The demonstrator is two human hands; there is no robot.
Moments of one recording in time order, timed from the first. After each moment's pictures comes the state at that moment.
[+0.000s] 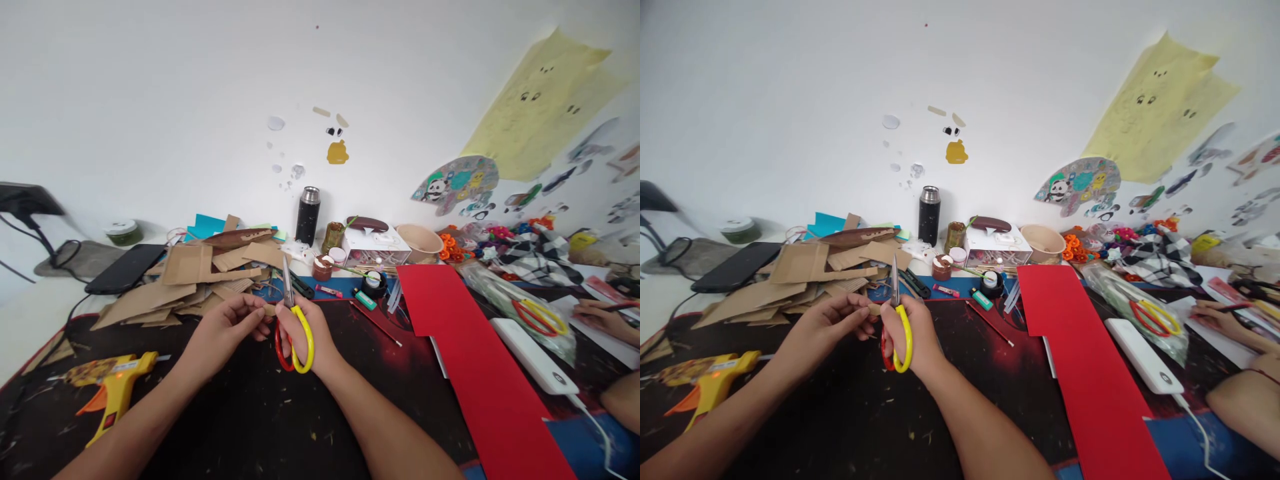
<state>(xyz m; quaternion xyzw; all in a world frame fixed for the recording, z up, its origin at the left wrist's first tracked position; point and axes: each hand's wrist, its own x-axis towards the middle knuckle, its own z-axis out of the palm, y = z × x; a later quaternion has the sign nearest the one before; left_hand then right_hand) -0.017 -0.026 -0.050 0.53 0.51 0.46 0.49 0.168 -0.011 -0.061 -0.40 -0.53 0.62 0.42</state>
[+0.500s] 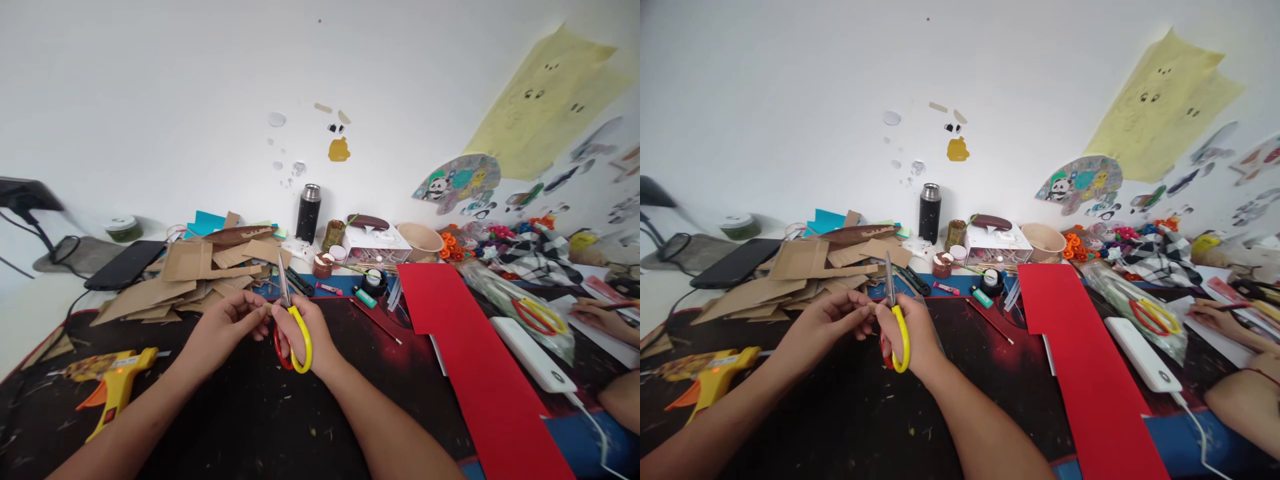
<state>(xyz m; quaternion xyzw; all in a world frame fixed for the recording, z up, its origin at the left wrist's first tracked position) -0.017 -0.026 -0.050 0.54 0.50 0.46 0.50 0.166 -0.011 -0.067 -0.39 -0.54 0.62 0.41</state>
